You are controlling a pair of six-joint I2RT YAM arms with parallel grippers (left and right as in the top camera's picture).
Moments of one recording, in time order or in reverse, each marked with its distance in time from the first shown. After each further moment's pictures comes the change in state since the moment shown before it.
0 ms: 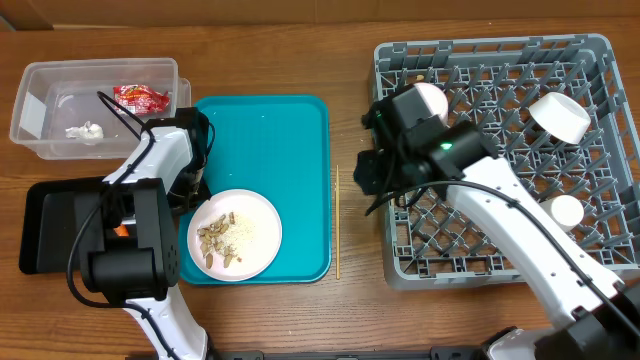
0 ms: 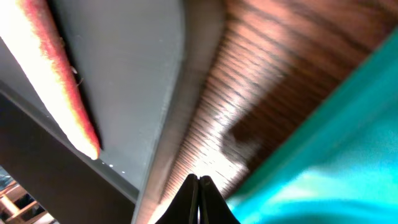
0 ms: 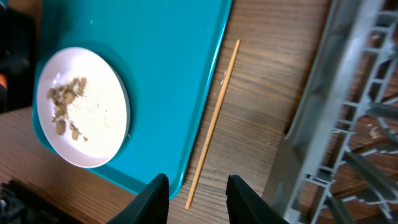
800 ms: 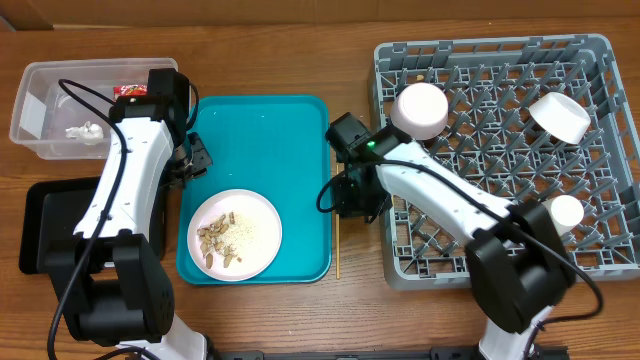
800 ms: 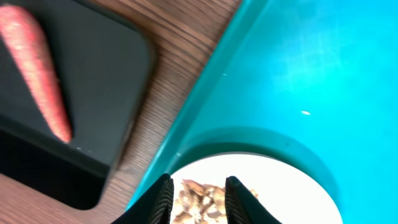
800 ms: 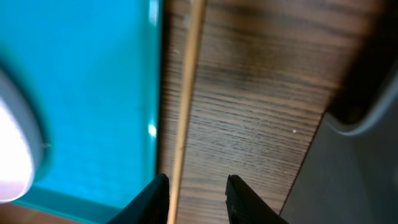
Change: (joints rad) left arm 0.000 -0.212 0.151 -0.084 0.272 -0.010; right arm 0.089 0.337 0.000 -0.013 0.037 0.142
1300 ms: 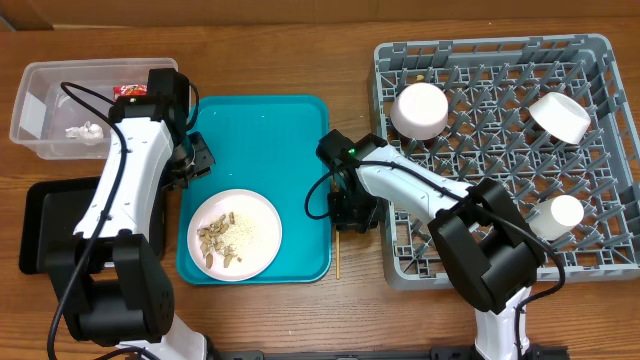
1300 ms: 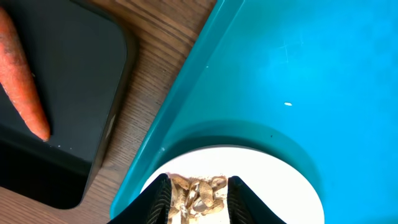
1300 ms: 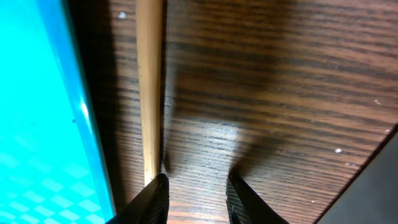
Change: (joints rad) left arm 0.000 0.000 0.000 0.002 0.047 -0.001; right arm 0.027 0.129 0.000 -0.008 -0.010 0.019
